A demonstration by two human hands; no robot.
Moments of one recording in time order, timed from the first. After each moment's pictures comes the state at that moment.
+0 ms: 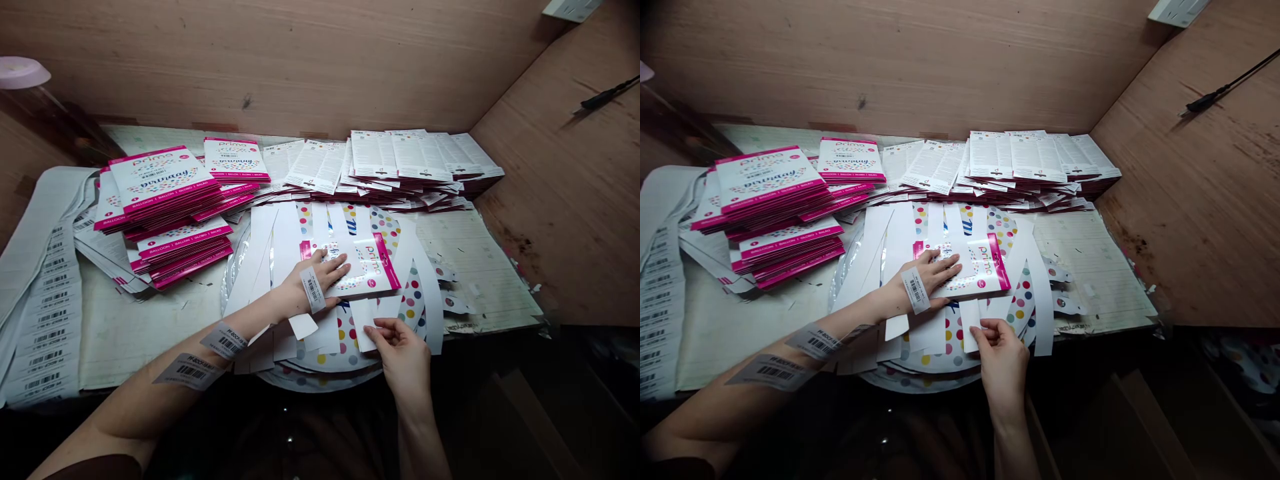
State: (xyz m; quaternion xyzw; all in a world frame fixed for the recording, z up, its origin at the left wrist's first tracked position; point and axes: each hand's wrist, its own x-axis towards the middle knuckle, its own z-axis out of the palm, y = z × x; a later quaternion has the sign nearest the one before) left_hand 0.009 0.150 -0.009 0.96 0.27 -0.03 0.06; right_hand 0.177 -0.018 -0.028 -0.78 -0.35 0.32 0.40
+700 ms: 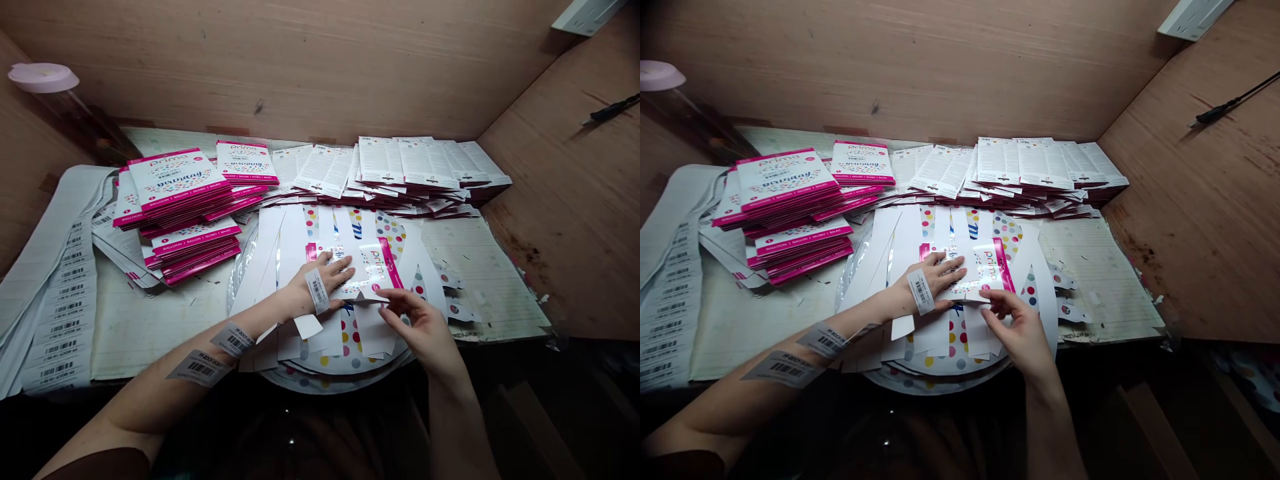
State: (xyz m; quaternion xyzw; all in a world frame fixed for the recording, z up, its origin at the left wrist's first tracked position) left_hand 0.008 0.150 -0.013 0.96 0.27 -0.01 0.06; right_hand 0.214 0.030 0.013 -0.63 -0.53 0.40 0.41
